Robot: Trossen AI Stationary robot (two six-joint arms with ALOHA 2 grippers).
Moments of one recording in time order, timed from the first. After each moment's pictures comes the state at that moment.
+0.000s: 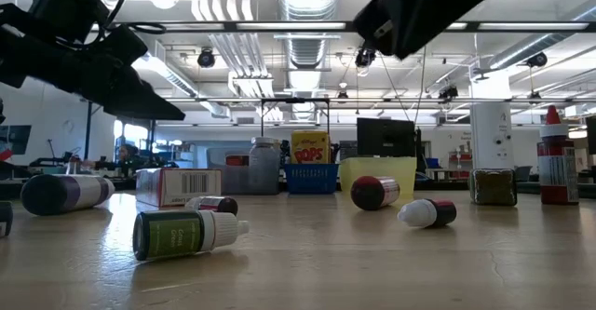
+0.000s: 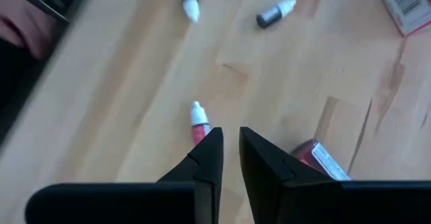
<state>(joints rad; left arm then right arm) 0.17 0.59 0.11 0.21 -0.13 0.05 0.25 1.59 1.22 -0.64 -0.17 -0.07</state>
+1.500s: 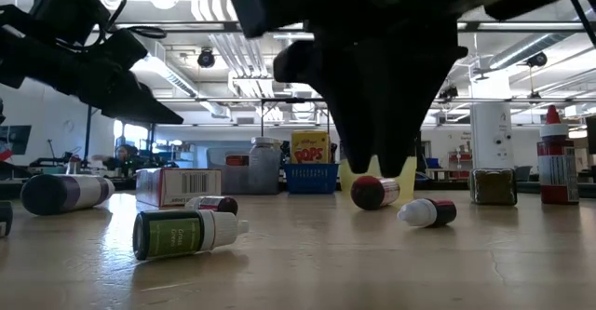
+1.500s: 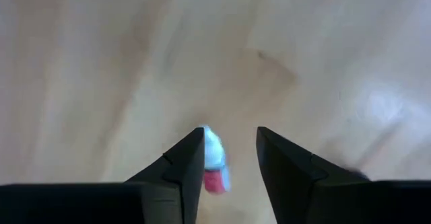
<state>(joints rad) 0.17 0.59 0.11 0.18 -0.13 0.05 0.43 2.43 2.19 -1.39 0.08 0.01</state>
